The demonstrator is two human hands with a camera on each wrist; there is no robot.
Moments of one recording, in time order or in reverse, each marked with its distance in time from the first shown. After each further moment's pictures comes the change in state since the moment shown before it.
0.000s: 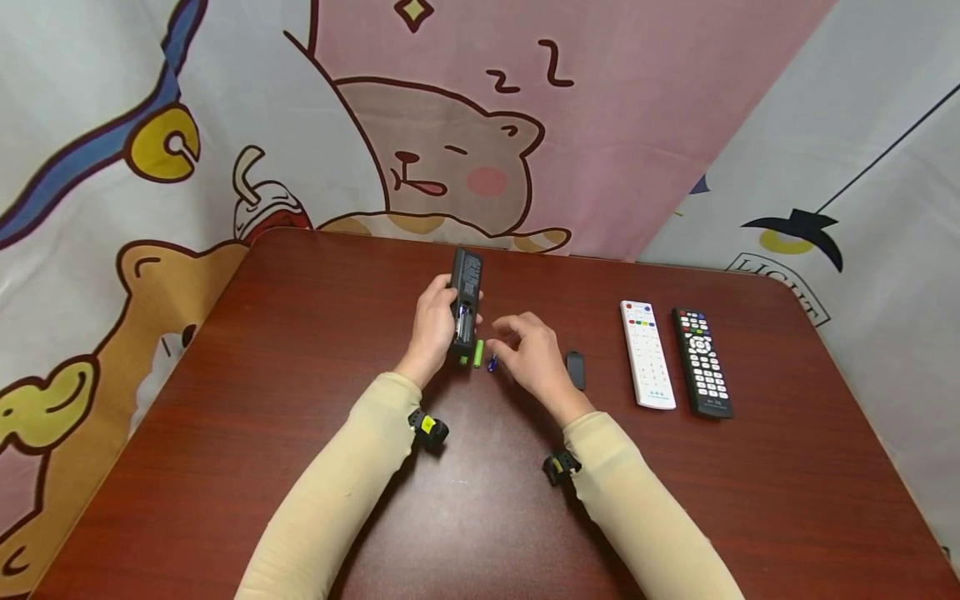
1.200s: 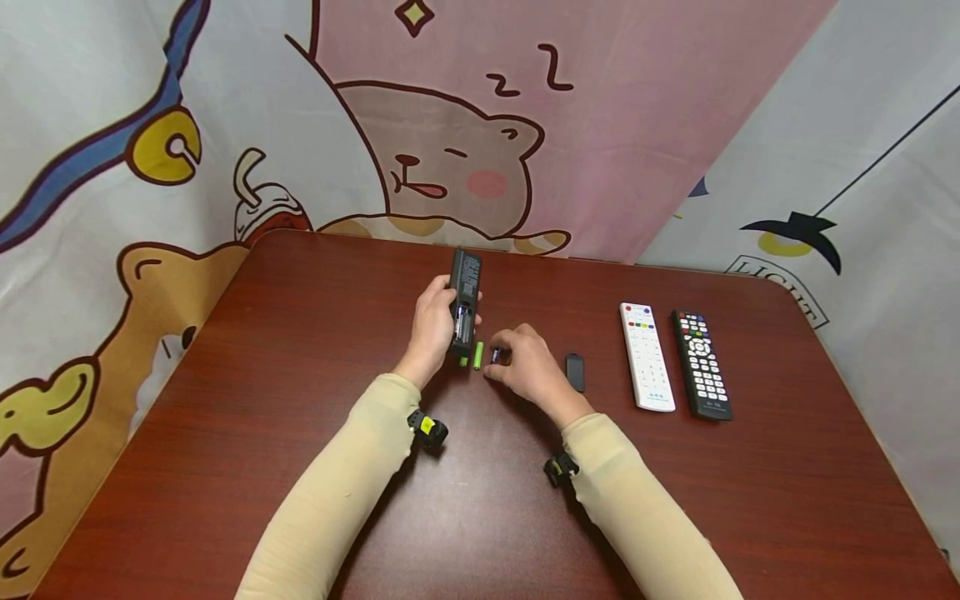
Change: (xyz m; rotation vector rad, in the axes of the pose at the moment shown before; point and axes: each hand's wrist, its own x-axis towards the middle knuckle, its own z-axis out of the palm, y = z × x) left_hand 0.000 0.003 -0.001 0.014 -0.004 0.001; right_hand 0.000 0.001 0.003 -0.139 -0.229 0.085
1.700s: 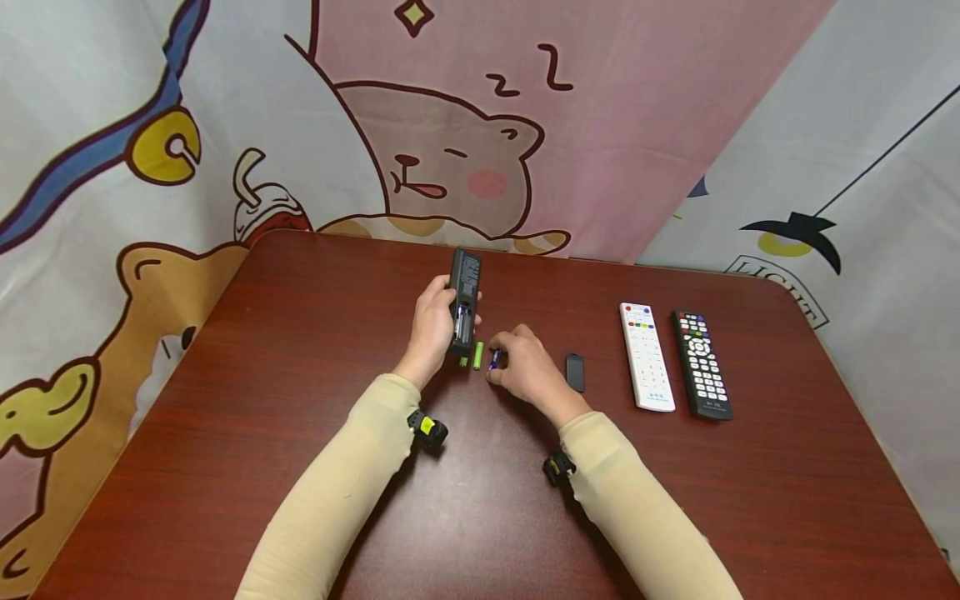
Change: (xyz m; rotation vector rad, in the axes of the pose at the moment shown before) left_hand 0.000 0.000 0.000 -0.002 0.004 0.001; right_hand 0.001 -0.003 0.003 -0.053 -0.023 0.011
